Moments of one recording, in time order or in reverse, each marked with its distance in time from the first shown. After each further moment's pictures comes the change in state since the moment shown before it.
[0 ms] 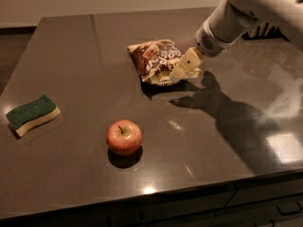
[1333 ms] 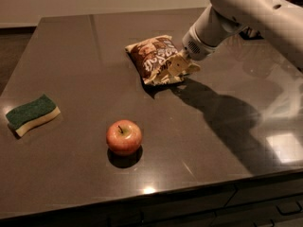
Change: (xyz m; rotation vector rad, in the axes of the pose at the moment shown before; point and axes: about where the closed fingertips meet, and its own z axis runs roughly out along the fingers) arm -0.019 0.019 0.034 -0.074 -0.014 -0.035
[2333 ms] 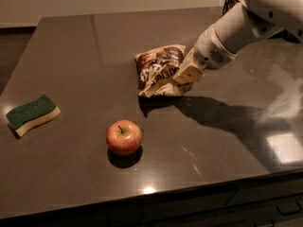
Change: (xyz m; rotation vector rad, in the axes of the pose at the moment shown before) arm 0.022 0.064 -0.041 -0.262 -0.130 -0.336
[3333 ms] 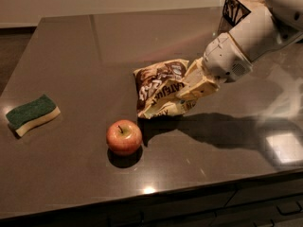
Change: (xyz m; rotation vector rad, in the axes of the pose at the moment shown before) arm 0.009 0.073 -0.025 -0.210 -0.101 -0.276
